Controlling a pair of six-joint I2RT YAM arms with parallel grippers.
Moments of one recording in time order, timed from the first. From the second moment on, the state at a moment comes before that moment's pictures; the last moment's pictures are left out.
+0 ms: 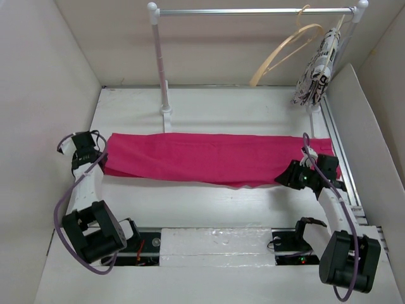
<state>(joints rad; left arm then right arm) 0.42 1.18 0.79 -0.42 -0.21 -0.72 -0.24 0.92 0.42 -0.40 -0.66 0.16</state>
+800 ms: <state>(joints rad) -0.24 1.27 1.00 -0.41 -0.20 -0.80 -0.48 0.95 0.60 -0.44 -0.41 0.33</state>
